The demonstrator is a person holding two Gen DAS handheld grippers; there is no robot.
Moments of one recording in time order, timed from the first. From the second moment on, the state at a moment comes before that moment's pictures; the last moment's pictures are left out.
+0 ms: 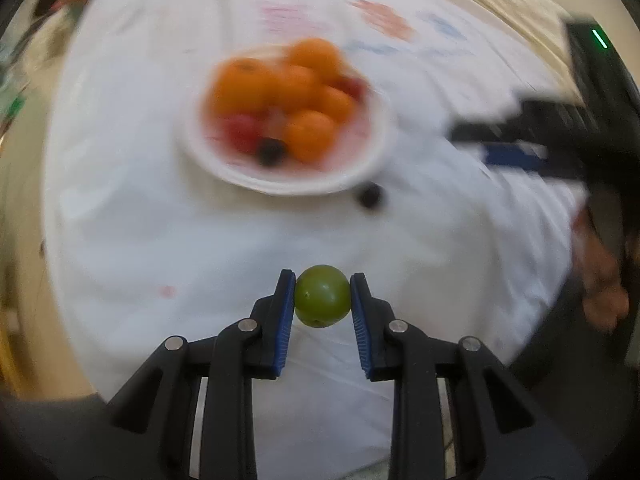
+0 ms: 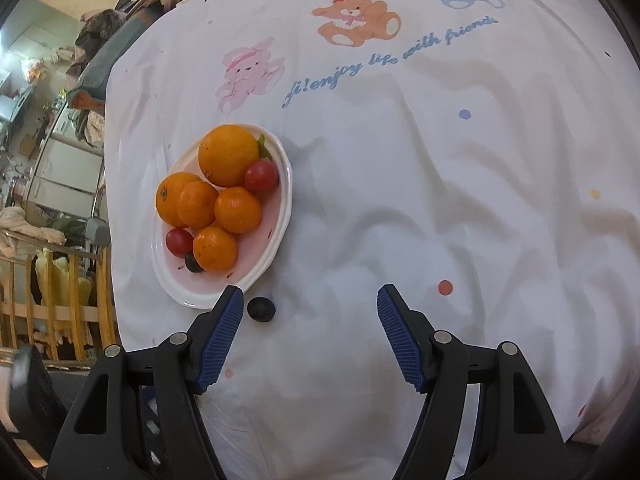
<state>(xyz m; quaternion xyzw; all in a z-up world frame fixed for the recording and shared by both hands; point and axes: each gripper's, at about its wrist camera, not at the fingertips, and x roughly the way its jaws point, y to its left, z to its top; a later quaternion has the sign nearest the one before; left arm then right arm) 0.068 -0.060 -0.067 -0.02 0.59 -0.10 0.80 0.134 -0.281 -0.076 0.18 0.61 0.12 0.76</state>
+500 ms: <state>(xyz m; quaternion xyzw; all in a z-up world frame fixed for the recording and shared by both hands) 0.094 0.007 -0.055 -0.12 0.57 0.01 0.81 0.129 -0.196 -0.107 0.00 0.63 0.19 0.75</state>
